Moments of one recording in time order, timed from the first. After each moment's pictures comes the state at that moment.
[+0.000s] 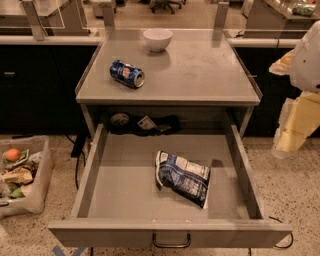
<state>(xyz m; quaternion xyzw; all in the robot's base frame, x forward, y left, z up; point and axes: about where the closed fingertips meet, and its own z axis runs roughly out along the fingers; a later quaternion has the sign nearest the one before) 0.438 -0.217 0.976 -0.60 0.78 -0.03 0.16</state>
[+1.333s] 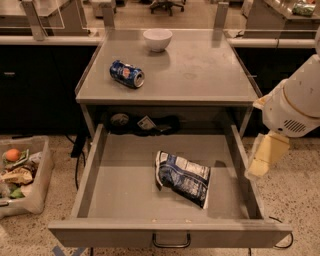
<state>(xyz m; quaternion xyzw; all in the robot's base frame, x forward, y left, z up) 0.461 -0.218 0.877 -0.57 0.80 -0.01 0.17</state>
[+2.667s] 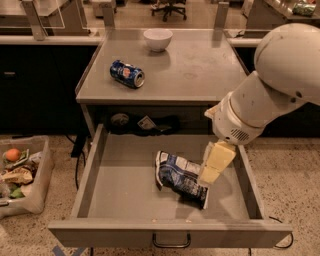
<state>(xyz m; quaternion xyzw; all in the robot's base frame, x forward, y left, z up) 0.467 -0.114 0.847 -0.62 0.76 0.07 0.20</state>
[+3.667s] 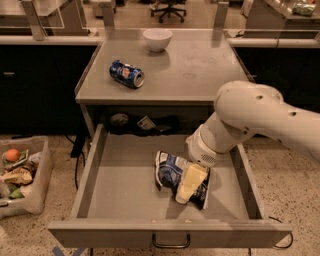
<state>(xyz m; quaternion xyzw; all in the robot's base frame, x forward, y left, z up) 0.483 -0.081 0.738 -0.60 0.77 0.12 0.17</state>
